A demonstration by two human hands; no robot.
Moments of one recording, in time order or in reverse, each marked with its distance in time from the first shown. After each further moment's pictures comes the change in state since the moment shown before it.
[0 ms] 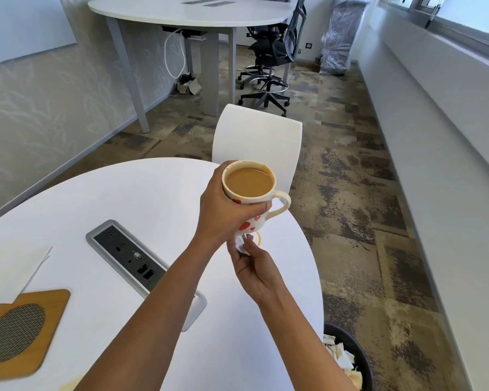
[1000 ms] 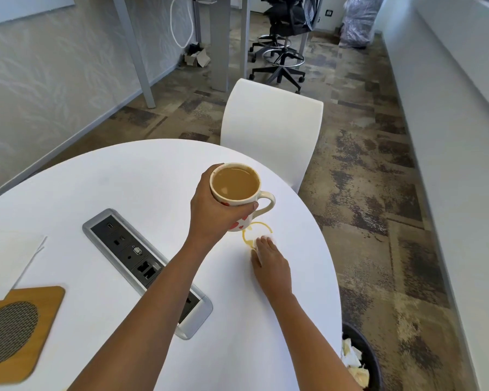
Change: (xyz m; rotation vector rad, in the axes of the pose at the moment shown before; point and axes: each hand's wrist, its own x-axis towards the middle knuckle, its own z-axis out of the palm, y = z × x) left_hand 0.024 -0.066 -0.005 -0.057 0.100 -0.174; right_hand 0.085 -0.029 -0.109 -2.365 0.232 -0.599
